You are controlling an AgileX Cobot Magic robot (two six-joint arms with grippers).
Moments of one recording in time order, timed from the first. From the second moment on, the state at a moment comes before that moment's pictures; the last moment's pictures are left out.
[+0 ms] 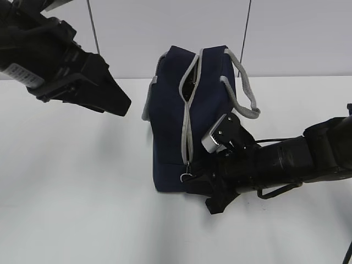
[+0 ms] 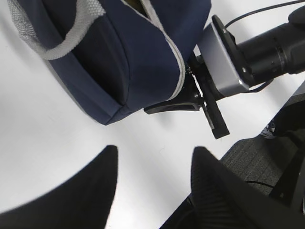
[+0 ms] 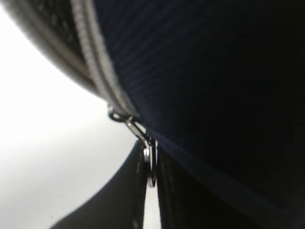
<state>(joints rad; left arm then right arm) -0.45 1.40 -1.19 -0.52 0.92 0.37 0.32 1.92 -0.78 1.81 0.73 -2.38</state>
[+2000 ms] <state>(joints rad) -0.45 1.40 -1.19 -0.50 0.92 0.37 0.32 1.60 -0.83 1.14 0.67 -1.65</state>
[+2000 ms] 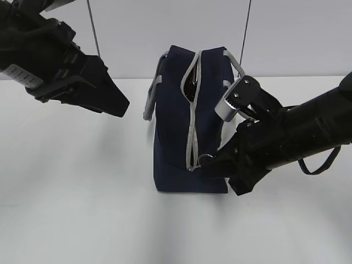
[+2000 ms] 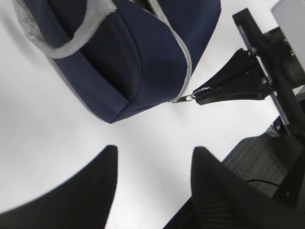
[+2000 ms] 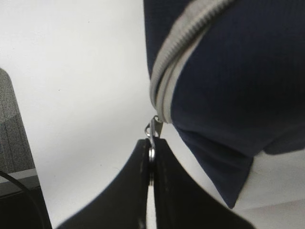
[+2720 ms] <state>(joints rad) -0.45 1.40 -1.19 -0.49 0.89 0.37 0.32 1.56 -1.08 0.97 0.75 -1.50</state>
